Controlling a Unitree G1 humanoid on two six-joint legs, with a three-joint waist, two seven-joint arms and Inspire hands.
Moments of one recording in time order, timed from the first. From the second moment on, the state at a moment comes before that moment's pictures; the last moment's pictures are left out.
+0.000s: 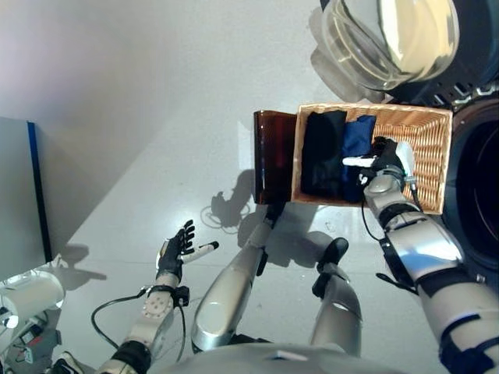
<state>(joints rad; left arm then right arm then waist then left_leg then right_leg) 0.03 0.28 -0.37 0.71 -0.36 -0.35 0.19 -0.98 -0.47 0.35 1.53 0.11 -0.08 -0.44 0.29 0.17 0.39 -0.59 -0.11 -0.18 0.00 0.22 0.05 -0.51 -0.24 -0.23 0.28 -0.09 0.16</state>
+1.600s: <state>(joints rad) 0.07 0.24 -0.38 0.82 -0.35 -0.33 0.16 -0.64 -0.28 -0.19 1.23 0.87 -0.36 -0.47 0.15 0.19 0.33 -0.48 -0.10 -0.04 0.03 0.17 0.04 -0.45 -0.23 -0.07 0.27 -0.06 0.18</state>
